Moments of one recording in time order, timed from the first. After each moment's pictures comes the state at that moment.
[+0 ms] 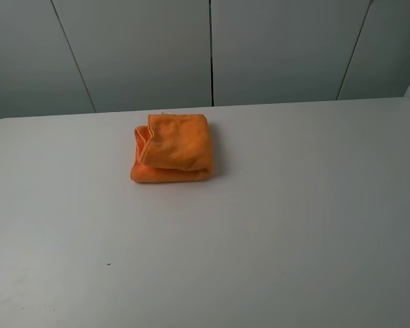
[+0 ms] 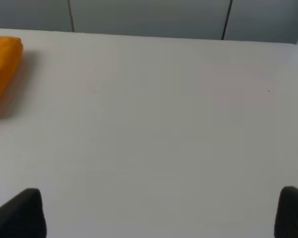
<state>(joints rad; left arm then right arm) 0.08 0.00 -0.51 -0.01 1.09 0.01 0.00 0.00 -0.51 0.06 1.10 -0.09</state>
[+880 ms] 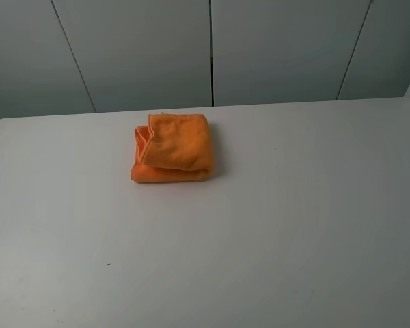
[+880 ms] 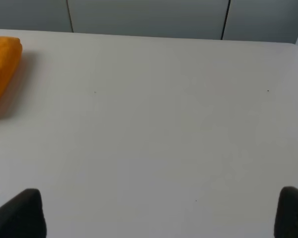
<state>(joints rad) 0.08 0.00 -0.51 -0.01 1.09 0.01 0.00 0.00 -0.51 0.06 1.10 -0.09</state>
